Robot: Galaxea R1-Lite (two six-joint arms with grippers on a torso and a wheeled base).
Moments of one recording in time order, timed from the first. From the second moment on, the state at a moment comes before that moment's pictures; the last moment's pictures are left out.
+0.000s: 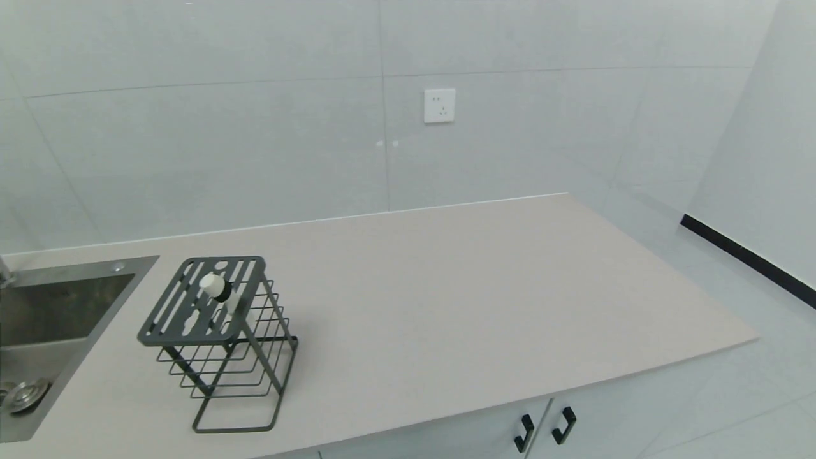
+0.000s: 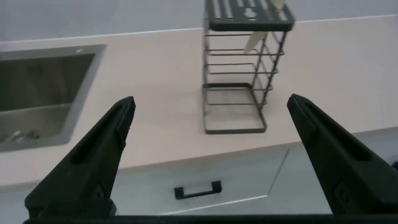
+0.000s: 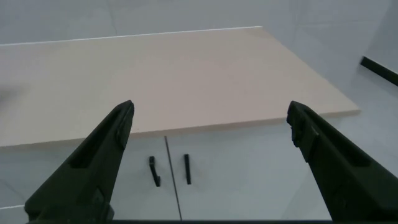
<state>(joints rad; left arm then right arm) 0.00 0.00 0.00 0.00 -0.07 0.01 0.00 0.01 0.00 0.01 0.04 0.02</state>
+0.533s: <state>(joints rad) 0.00 0.00 0.00 0.00 -0.07 0.01 0.00 0.01 0.00 0.01 0.04 0.02</state>
